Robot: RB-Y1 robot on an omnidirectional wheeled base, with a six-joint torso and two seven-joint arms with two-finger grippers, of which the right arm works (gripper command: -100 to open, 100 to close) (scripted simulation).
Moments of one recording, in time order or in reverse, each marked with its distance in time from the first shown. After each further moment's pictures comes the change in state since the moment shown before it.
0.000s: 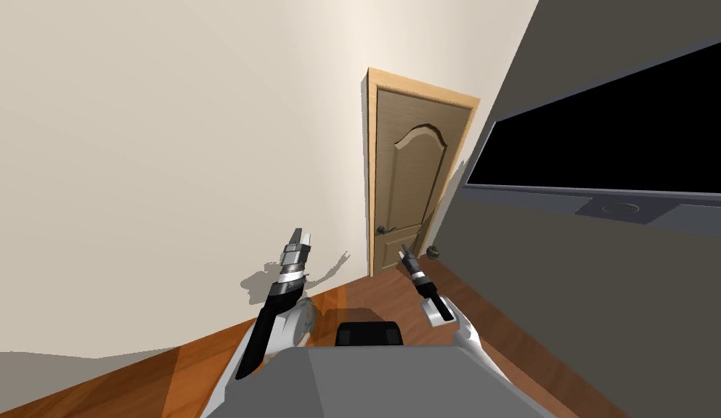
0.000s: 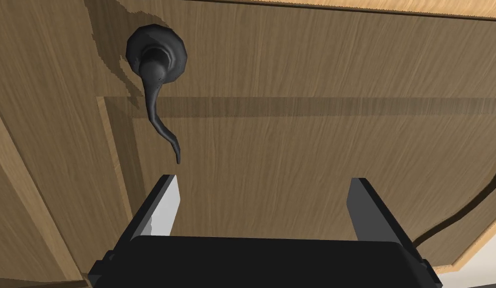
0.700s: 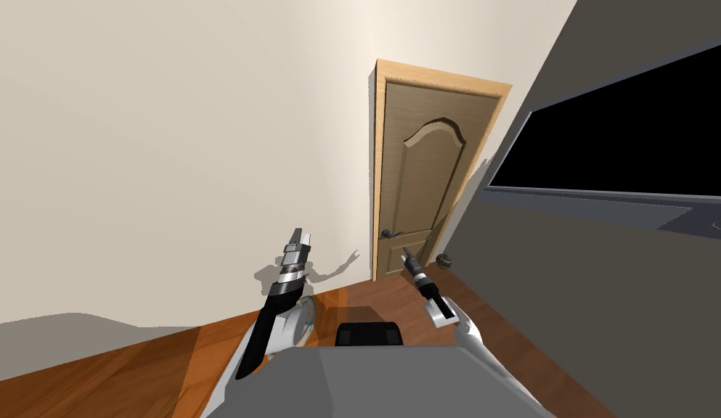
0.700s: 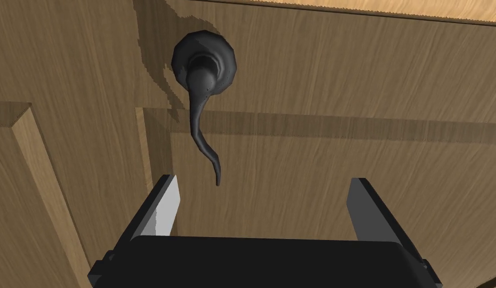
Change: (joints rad) arm -0.072 -0.040 0.009 0.191 -0.010 -0.012 -0.023
